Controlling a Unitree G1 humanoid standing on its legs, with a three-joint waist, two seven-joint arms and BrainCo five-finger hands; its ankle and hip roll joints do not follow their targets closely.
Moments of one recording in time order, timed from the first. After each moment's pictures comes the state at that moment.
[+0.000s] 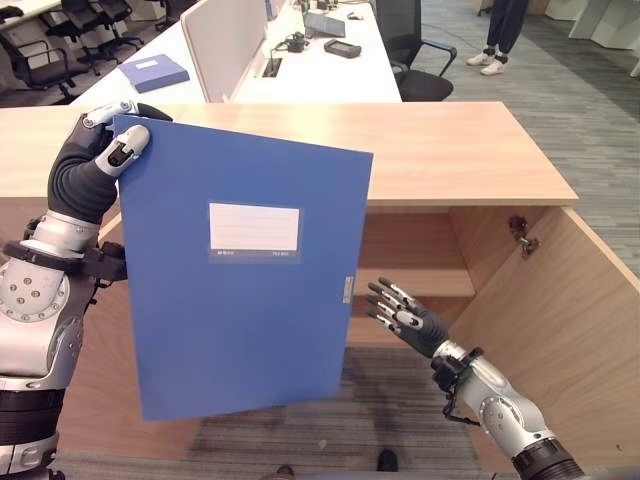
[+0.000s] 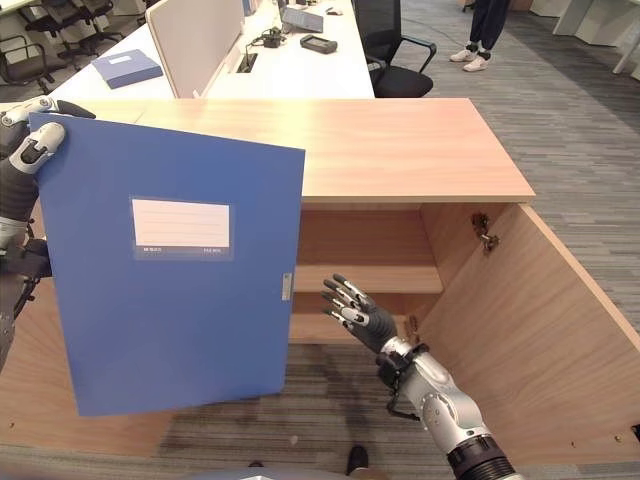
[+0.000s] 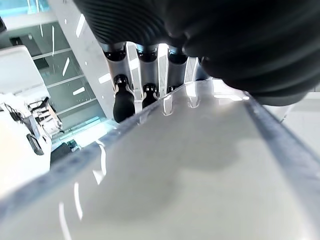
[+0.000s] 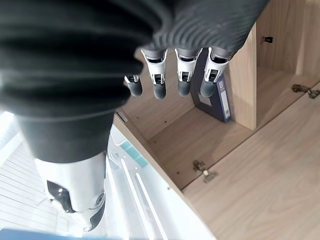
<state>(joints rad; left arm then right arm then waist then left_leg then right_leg) -0.18 0.87 0.21 -0.19 -0.49 -0.28 -0.14 -0.01 -0.44 0.30 0.13 0.91 0.05 0.41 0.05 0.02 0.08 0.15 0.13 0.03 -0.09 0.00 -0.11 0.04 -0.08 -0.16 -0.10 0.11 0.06</state>
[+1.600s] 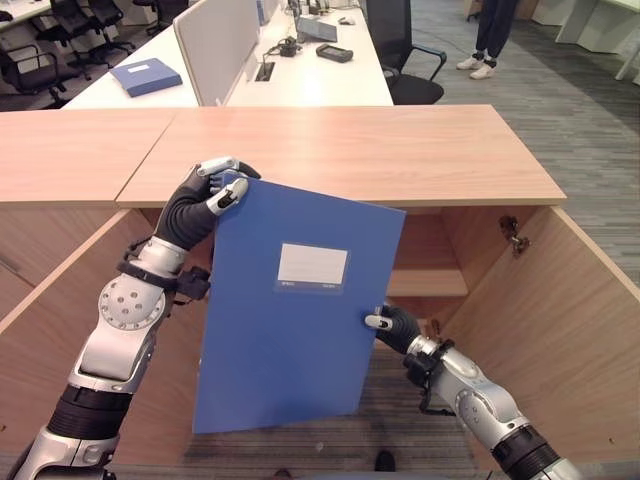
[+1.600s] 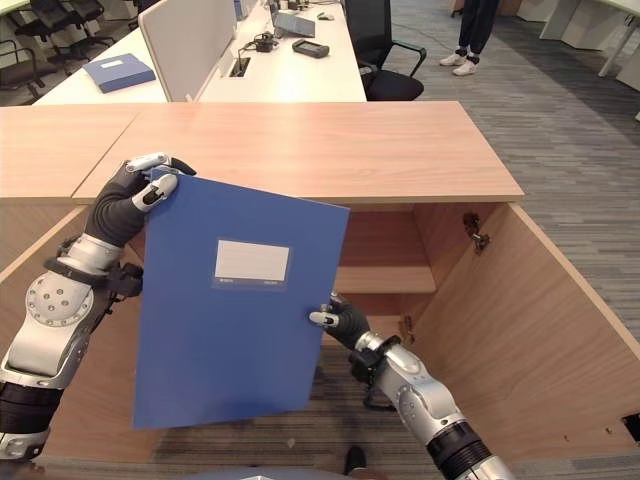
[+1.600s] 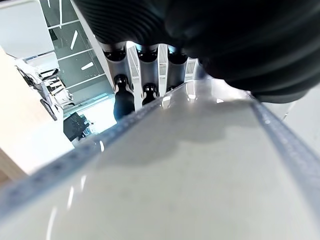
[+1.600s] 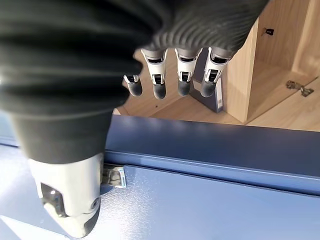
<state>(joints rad) -0.24 0.70 -0.05 -0.20 -0.29 -0.24 -0.11 -0.09 -0.41 0.44 0.13 0.82 0.05 0.35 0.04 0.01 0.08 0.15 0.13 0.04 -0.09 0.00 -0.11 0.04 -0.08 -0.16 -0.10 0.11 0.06</state>
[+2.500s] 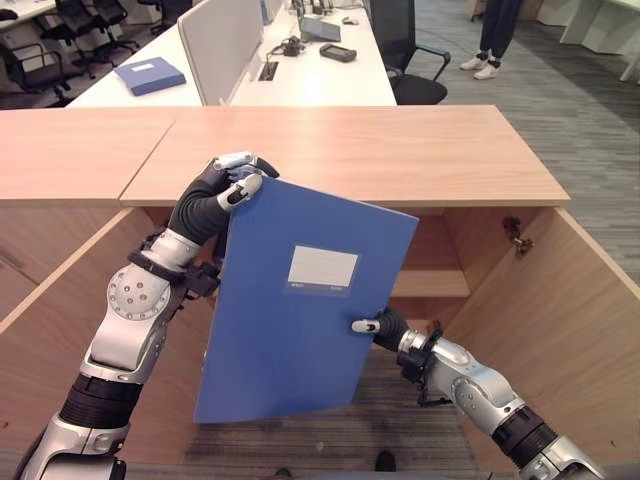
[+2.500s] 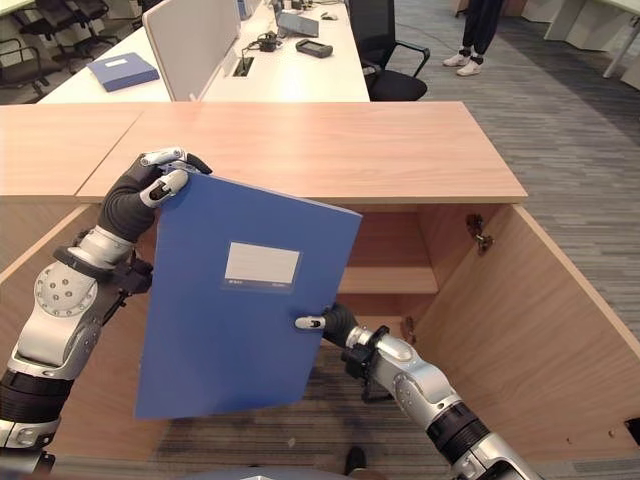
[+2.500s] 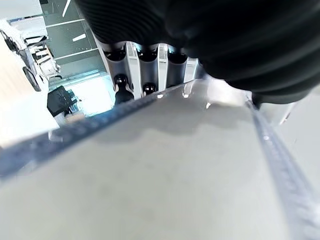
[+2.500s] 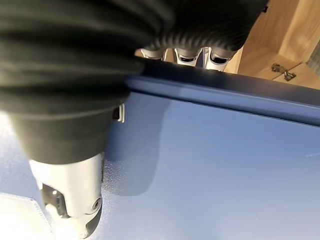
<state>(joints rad) -0.28 0.66 -0.08 -0.20 -0.43 -0.24 -0.21 -0.19 -0.46 0.55 0.13 0.86 0.09 0.39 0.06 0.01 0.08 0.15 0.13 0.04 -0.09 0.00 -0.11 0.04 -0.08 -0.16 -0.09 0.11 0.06</state>
